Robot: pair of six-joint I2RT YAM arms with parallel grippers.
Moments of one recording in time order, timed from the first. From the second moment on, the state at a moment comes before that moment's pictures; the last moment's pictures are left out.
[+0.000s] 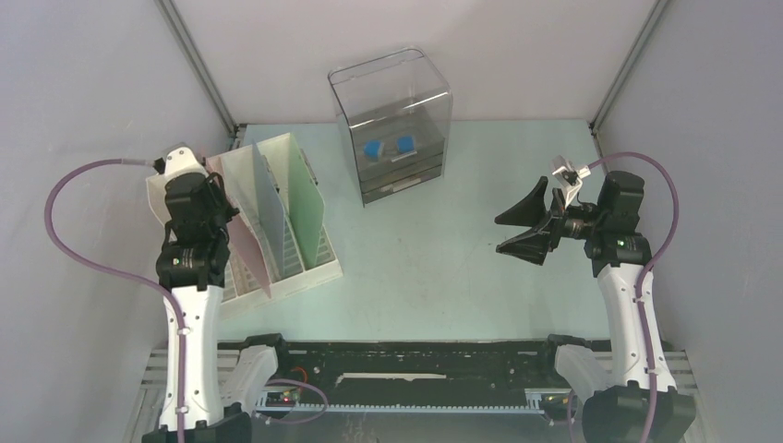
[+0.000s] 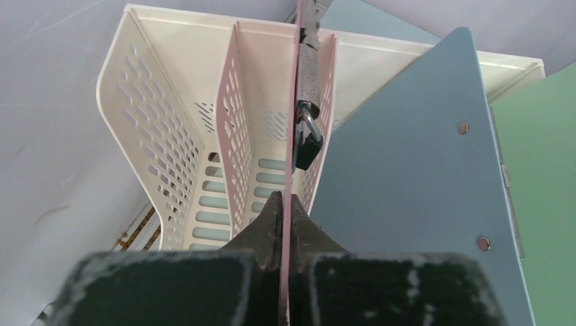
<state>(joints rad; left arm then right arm) 0.12 0.85 1.14 -0.67 -0.35 -0.21 -0.16 0.94 0.91 -0.38 -1.56 -0.01</state>
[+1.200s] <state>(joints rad) 0.12 0.43 0.60 -0.10 -0.25 0.05 -0.16 0.94 0.91 -0.38 -1.56 -0.01</state>
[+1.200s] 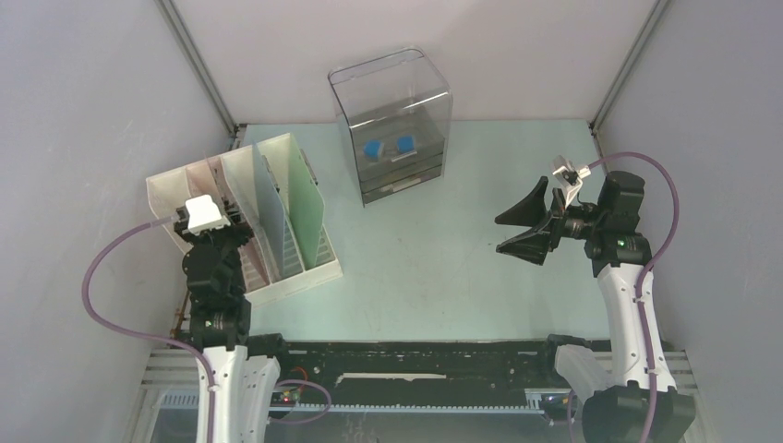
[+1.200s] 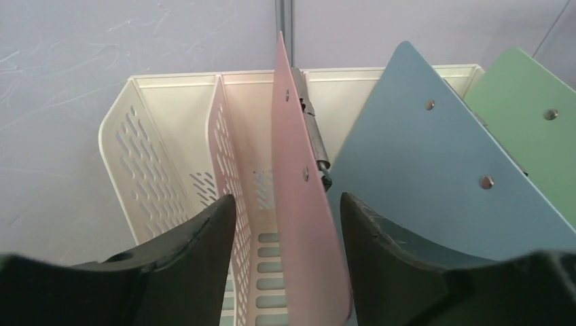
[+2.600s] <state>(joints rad) -0.26 0.51 0.98 -0.46 0.42 -0.44 -0.36 0.95 0.91 -0.39 -1.53 0.01</state>
